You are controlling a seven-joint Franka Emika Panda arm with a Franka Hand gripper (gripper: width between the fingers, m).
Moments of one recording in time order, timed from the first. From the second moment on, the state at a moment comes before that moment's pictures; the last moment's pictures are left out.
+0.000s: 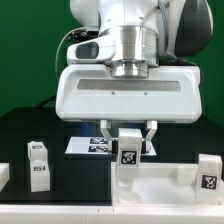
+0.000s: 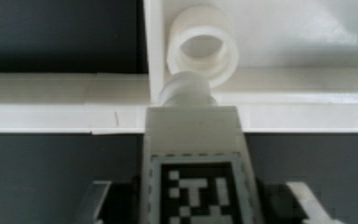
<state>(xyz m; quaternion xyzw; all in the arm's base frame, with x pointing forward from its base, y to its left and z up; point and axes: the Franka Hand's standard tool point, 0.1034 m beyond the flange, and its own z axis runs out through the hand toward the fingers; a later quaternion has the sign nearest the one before) 0.636 -0.007 0.091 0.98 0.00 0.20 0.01</state>
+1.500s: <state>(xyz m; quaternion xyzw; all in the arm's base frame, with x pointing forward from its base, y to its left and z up) 0.626 -0.002 0.064 0.99 0.00 0.17 0.01</state>
